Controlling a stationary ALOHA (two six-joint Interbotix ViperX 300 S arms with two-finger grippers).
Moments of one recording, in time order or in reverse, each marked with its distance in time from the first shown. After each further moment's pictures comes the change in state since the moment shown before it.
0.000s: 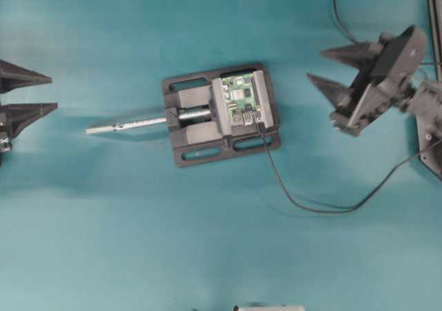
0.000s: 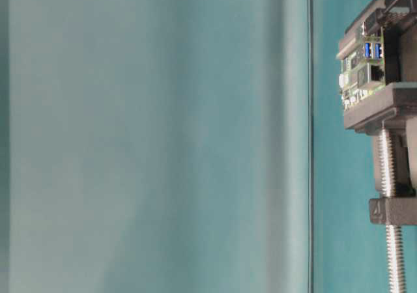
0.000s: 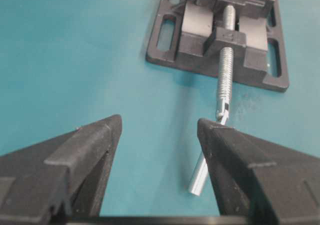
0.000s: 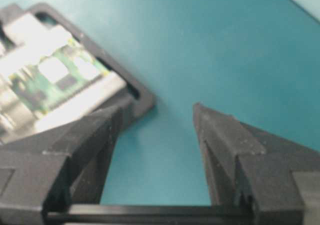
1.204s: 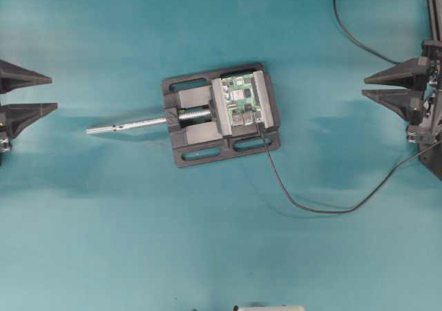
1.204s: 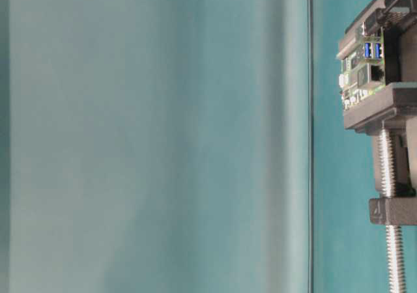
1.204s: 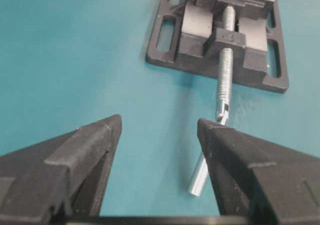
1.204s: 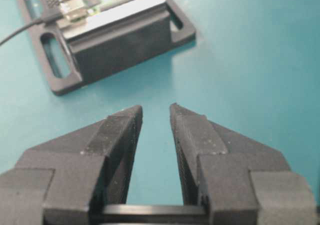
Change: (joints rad) left arm 0.000 -0.003 0.000 -0.002 0.000 0.000; right arm -0.302 -0.695 0.313 -0.459 0.574 0.293
